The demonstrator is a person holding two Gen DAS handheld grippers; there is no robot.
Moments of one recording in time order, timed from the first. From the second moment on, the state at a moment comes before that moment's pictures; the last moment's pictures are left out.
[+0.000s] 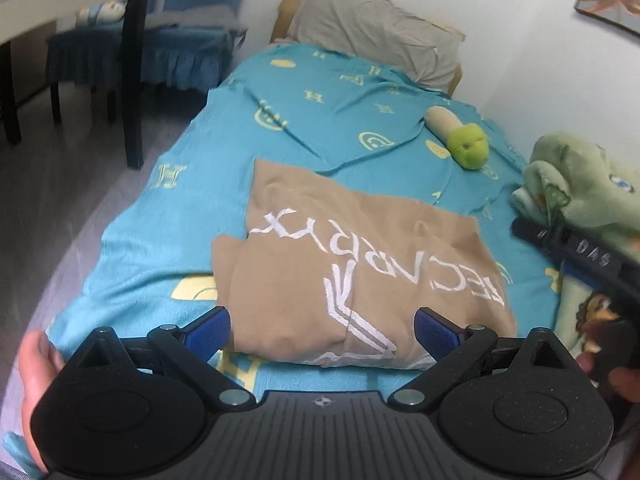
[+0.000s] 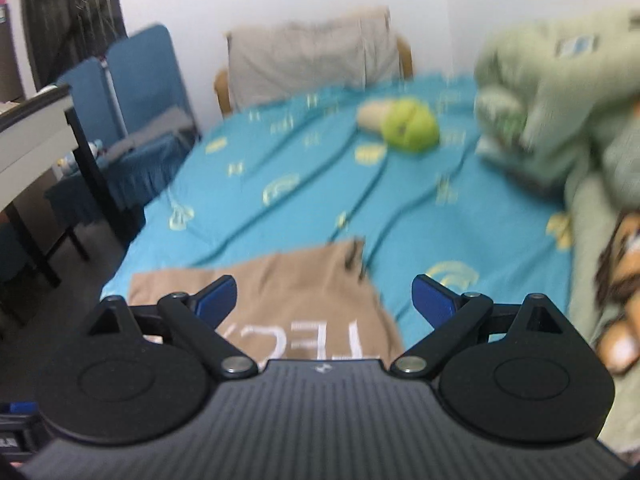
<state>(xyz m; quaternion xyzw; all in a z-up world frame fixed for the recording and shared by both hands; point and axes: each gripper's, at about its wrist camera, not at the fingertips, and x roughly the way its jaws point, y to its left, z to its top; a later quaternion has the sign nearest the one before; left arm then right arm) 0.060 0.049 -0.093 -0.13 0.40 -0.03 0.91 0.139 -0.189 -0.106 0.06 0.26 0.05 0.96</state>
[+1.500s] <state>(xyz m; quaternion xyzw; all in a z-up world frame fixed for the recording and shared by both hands) 0.108 0.104 -0.186 -0.58 0.32 -0.04 0.75 0.133 -0.215 -0.221 0.65 0.42 0.05 0.63</state>
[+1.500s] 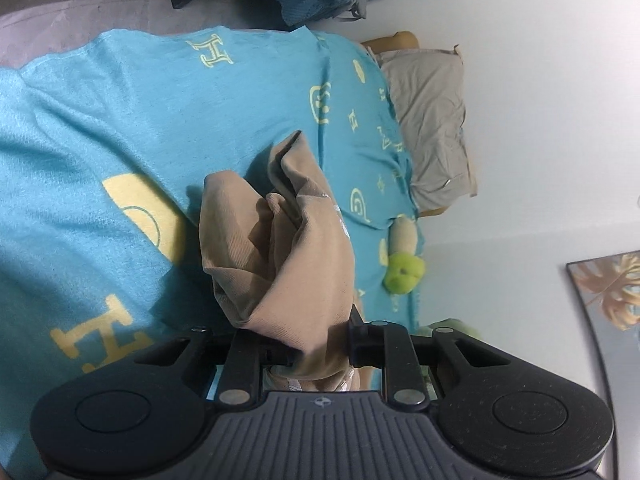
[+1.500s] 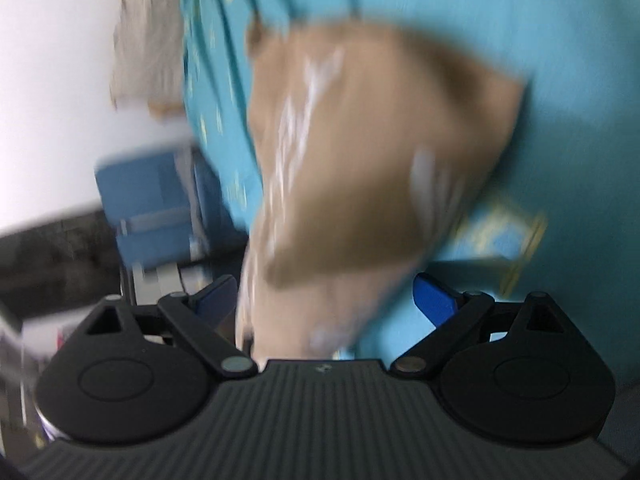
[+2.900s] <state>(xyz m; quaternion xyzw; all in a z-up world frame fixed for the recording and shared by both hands) 0.219 -0.291 0.147 -0.45 0.28 -0.33 0.78 0.099 -0.555 0.145 0.50 0.10 -0.03 0.86</state>
